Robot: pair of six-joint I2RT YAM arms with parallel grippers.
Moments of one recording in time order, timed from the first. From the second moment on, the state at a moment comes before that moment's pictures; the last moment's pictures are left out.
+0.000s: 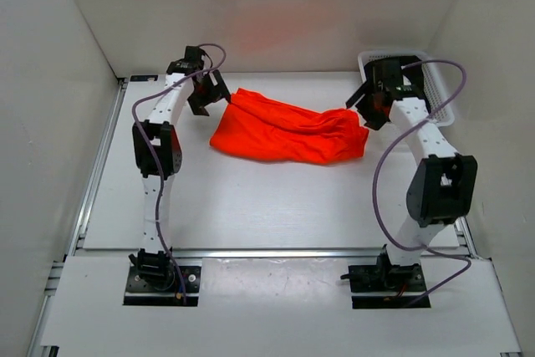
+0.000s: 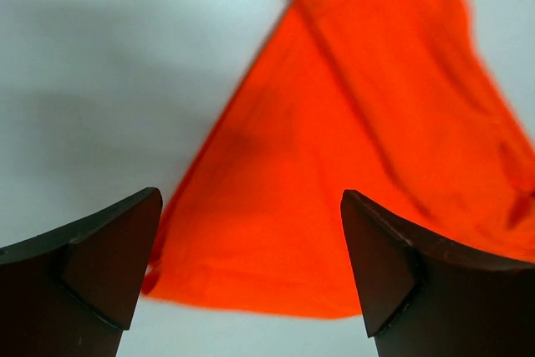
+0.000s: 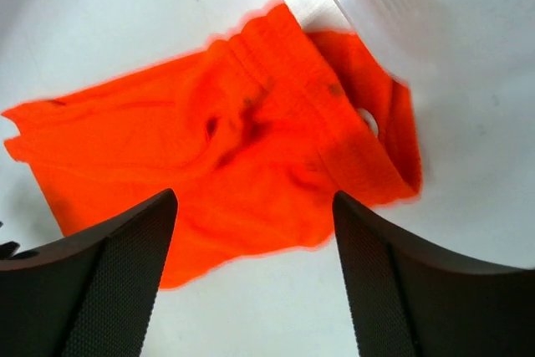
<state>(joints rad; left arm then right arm) -0.15 2.46 2.40 -0.97 0.14 -0.56 0.11 1.76 1.56 -0.71 0.06 0.79</state>
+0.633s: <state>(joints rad) -0.15 2.26 1.85 -0.93 0.12 -0.43 0.10 1.54 1.03 -0.53 -0.08 0.78</state>
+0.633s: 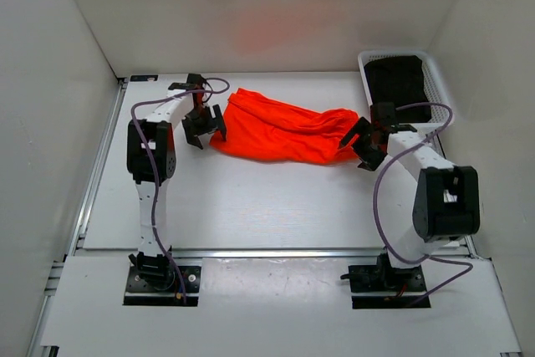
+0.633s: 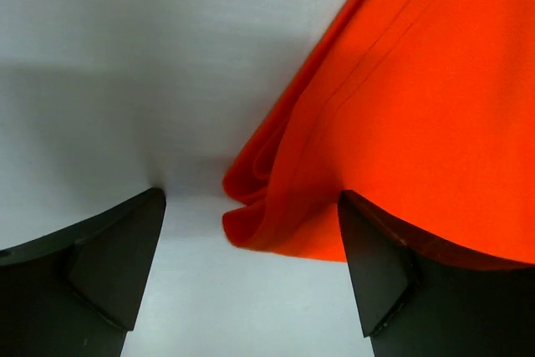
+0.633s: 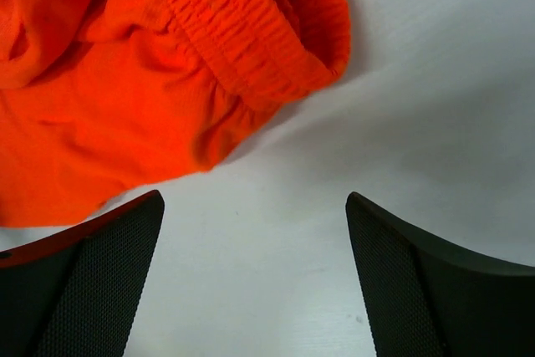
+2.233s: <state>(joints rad) -0.06 1.47 1.21 -0.92 0.16 -0.50 0.47 1.10 0.74 -0.76 0.17 0.85</state>
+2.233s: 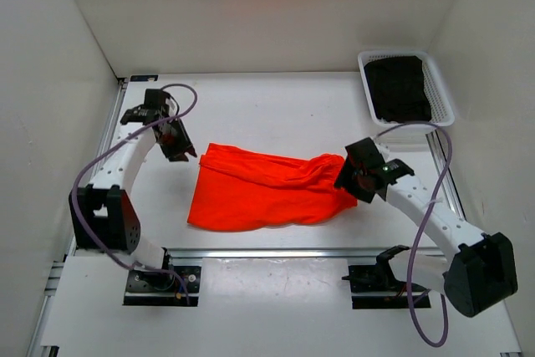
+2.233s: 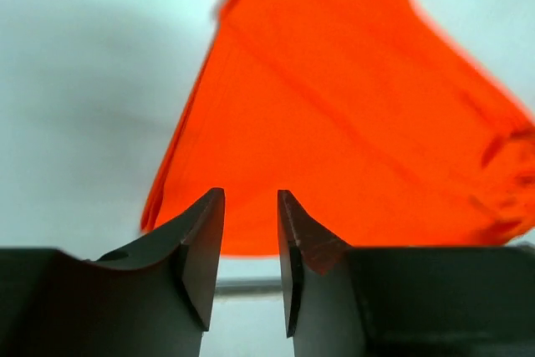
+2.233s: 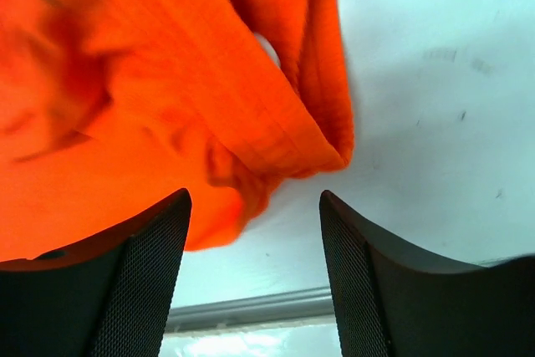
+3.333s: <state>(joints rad) -0.13 2.08 1.57 -0.93 0.04 -0.43 0.31 1.69 1.20 -0.68 0.10 0.53</state>
